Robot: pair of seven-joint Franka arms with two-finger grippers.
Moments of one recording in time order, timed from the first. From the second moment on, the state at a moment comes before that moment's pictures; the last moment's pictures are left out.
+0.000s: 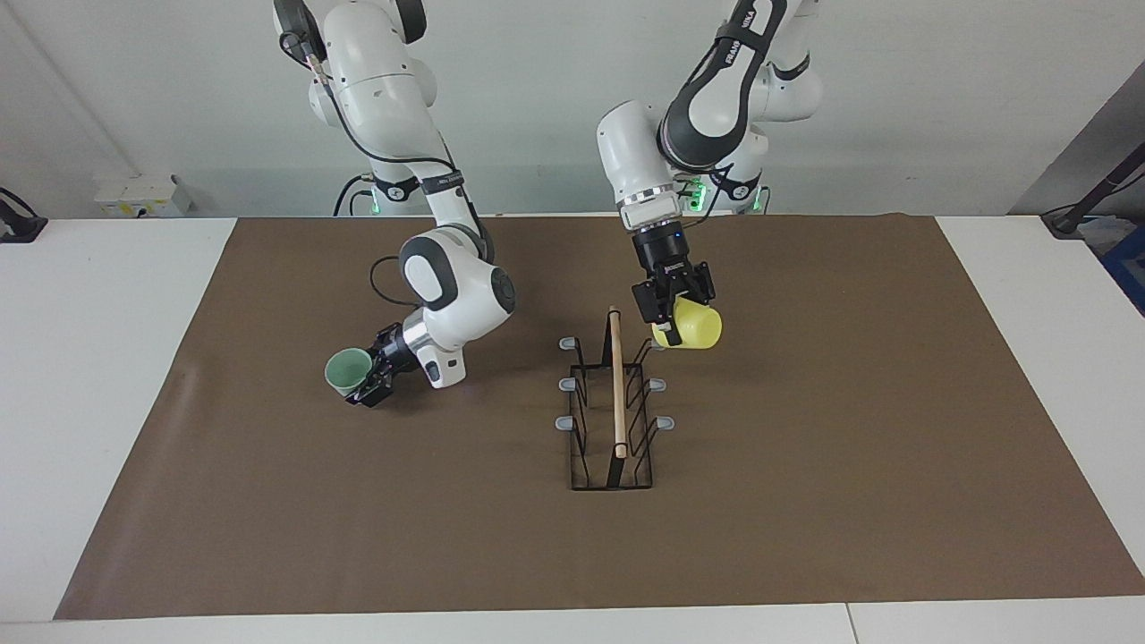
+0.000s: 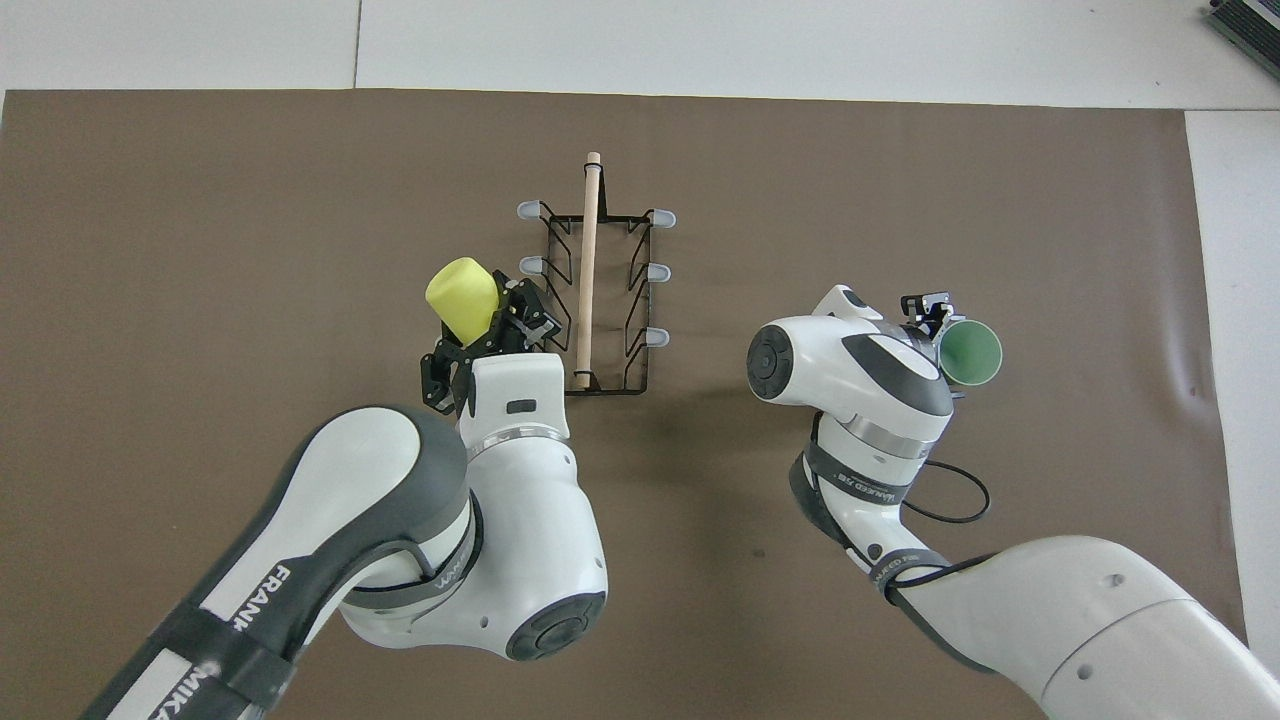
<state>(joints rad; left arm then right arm) -0.13 0.02 -0.54 -2.15 1.30 2.35 -2.24 0.29 0.42 0.04 -1.96 -1.01 1.89 -0.55</state>
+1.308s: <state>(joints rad) -0.14 0.16 -0.65 -2.14 1.47 2.14 -2.40 0.15 0.31 0.04 -1.71 -0.28 1.93 -0.56</state>
